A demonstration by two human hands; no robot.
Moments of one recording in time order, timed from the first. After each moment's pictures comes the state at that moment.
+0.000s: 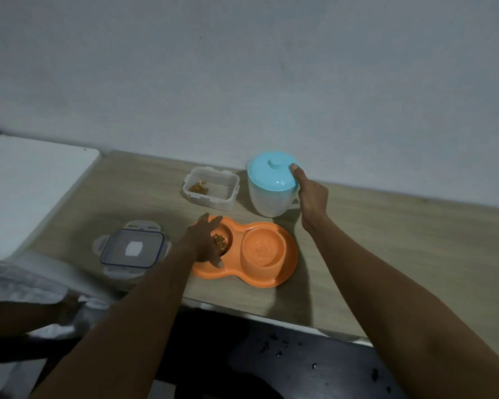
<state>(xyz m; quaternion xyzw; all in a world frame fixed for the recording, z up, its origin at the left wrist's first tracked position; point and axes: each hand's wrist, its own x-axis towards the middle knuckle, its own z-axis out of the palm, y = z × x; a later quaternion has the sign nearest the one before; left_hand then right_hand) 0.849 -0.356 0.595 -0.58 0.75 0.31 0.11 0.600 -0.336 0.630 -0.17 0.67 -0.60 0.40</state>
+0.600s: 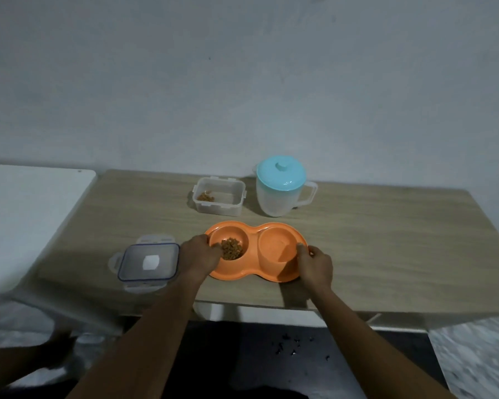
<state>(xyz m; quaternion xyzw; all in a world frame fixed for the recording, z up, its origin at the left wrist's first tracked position) 0.894 -0.329 0.601 -0.66 0.68 0.30 -0.10 0.682 -0.216 0.560 -0.19 0.84 -0.40 0.30</state>
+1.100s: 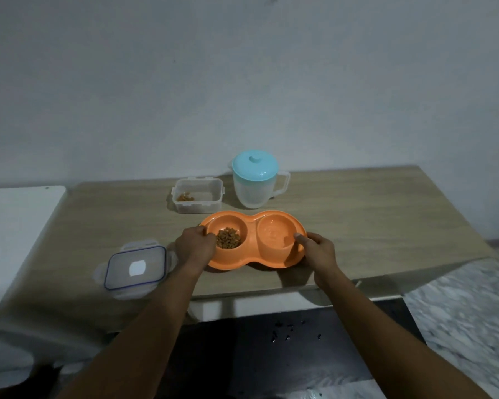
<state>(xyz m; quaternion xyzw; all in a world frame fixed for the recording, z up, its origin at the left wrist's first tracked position) 0.878 -0.304 0.634 -0.65 0.64 0.36 -0.19 0.665 -0.175 0.574 -0.08 0.76 -0.54 0.34</state>
